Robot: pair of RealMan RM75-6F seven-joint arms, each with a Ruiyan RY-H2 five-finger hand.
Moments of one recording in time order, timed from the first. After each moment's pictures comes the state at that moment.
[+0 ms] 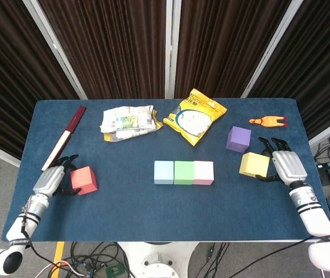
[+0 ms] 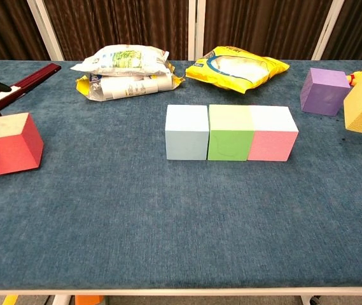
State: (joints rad) left arm -0.44 -1.27 -0.10 -1.61 1.16 0.97 -0.12; right arm 0.48 -1.14 0.15 -1.53 -1.24 0.98 0.06
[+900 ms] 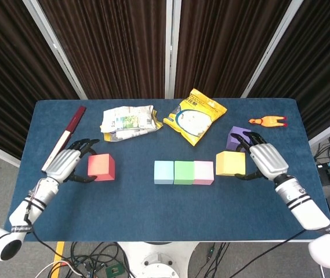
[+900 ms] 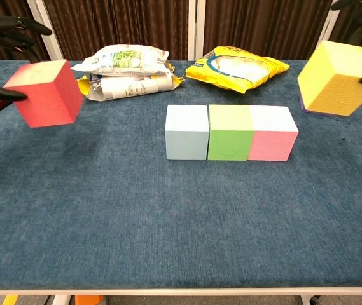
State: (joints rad) left arm -0.57 -1.18 -0.17 -1.65 1.36 0.94 -0.27; right arm 0.58 -1.01 0.19 -1.70 -1.38 0.90 0.19
